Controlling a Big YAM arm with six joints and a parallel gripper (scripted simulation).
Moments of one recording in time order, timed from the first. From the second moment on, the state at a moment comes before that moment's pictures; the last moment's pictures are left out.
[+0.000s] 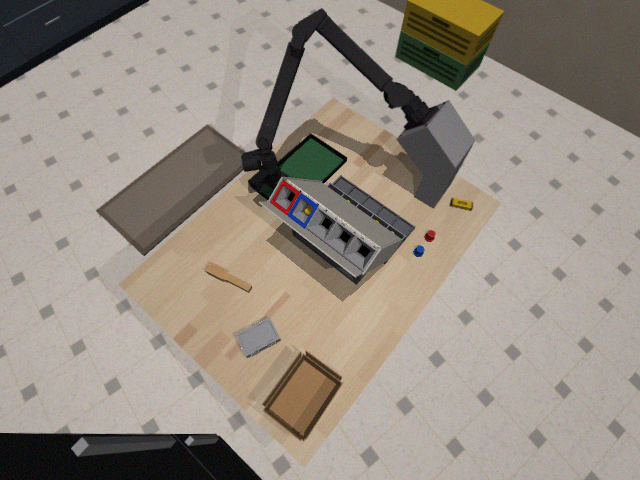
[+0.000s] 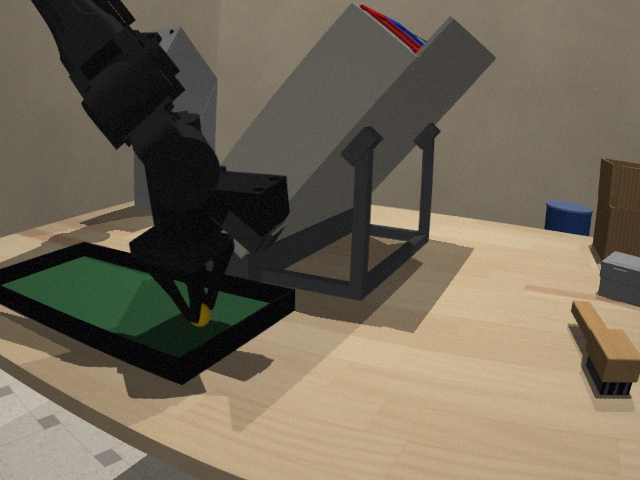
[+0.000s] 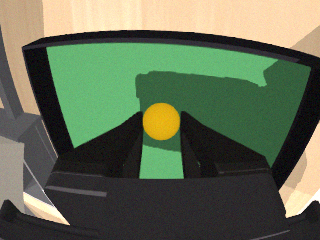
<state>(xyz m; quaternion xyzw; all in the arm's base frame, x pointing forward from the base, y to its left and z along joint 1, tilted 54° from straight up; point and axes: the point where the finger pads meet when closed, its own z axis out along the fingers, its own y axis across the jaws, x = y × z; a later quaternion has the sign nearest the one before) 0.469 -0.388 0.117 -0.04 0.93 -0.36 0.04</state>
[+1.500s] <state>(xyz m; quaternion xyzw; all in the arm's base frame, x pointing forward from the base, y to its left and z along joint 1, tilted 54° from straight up) 0.452 -0.306 0.175 -0.05 0.93 -0.36 0.03</state>
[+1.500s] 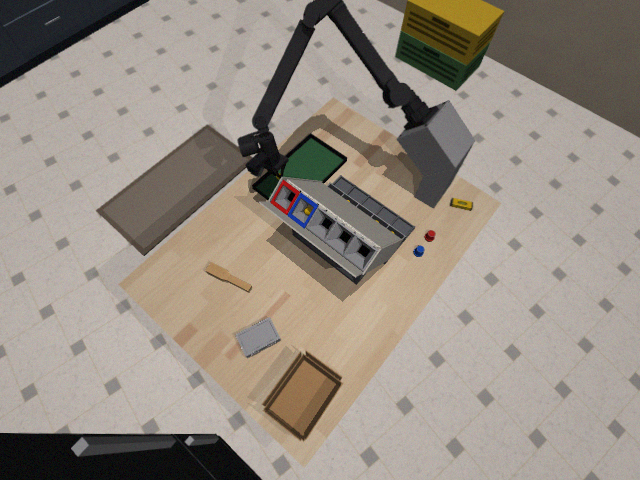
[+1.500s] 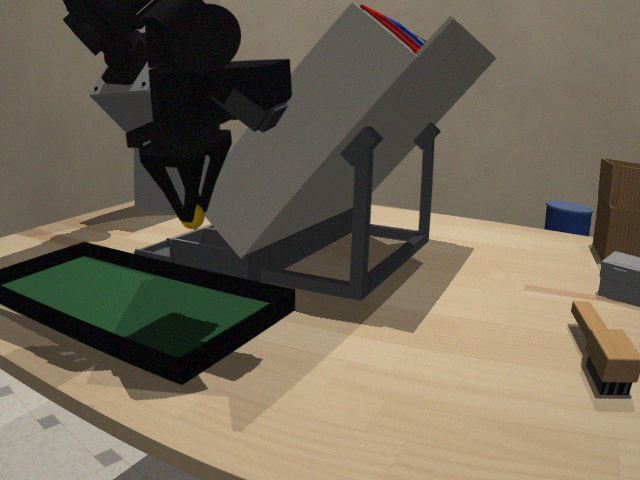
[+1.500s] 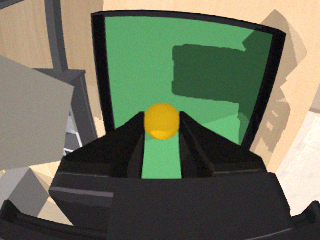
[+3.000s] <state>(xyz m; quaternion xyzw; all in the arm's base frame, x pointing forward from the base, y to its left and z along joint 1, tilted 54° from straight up) 0.320 -0.260 0.216 -0.03 0.93 -0.36 0.05</state>
